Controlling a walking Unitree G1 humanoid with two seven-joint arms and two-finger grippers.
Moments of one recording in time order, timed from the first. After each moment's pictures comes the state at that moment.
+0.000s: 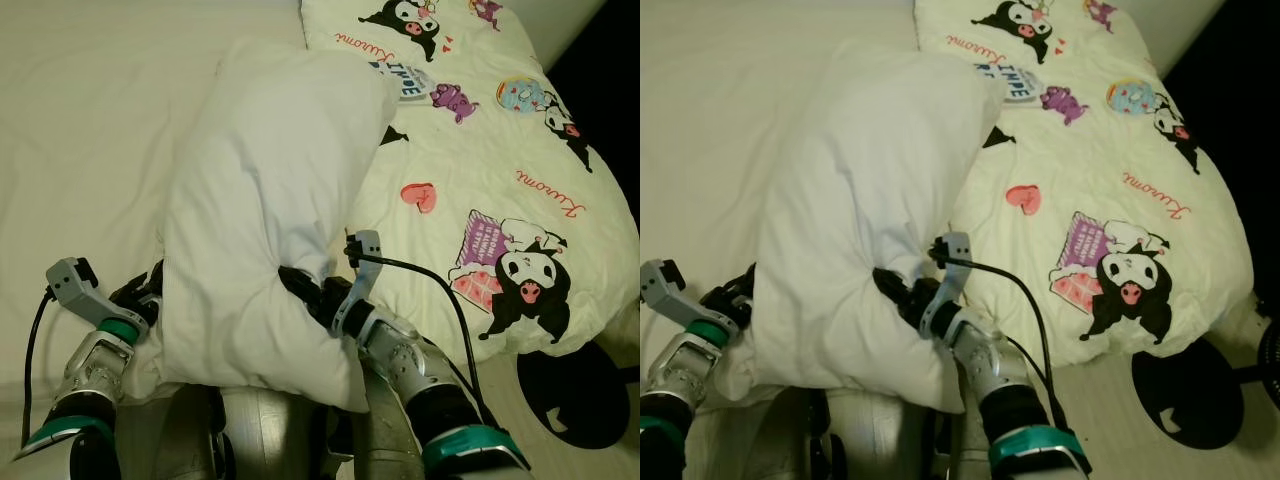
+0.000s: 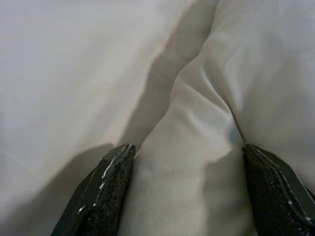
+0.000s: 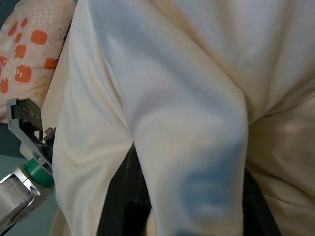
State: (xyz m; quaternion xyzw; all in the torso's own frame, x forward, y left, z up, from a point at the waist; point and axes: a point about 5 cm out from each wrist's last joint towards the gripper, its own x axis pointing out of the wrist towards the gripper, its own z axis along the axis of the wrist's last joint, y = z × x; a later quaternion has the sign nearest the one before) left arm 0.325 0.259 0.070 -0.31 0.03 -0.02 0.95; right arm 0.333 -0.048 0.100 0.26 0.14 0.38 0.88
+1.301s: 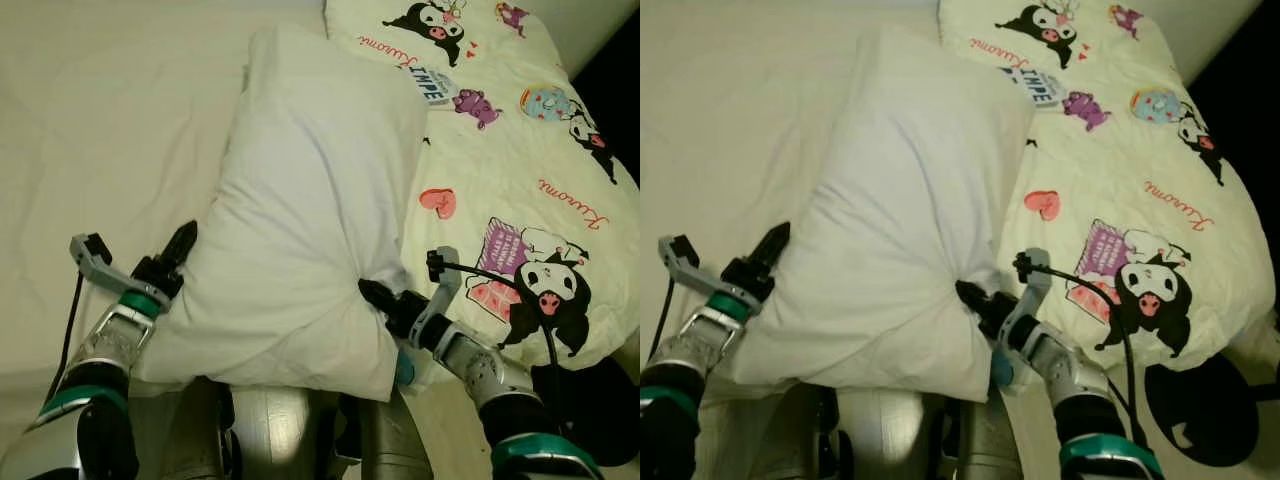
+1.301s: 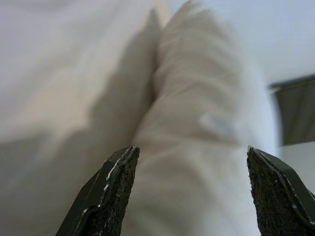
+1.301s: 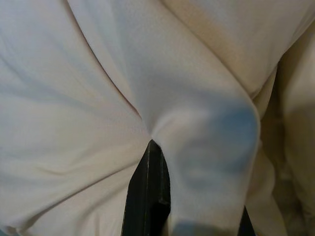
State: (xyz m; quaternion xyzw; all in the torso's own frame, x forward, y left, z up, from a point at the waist) left arm 0.352 0.228 0.112 -0.49 -0.04 -0.17 0.85; right arm 0.327 -0.156 0.071 0.27 0.19 0.28 0.90
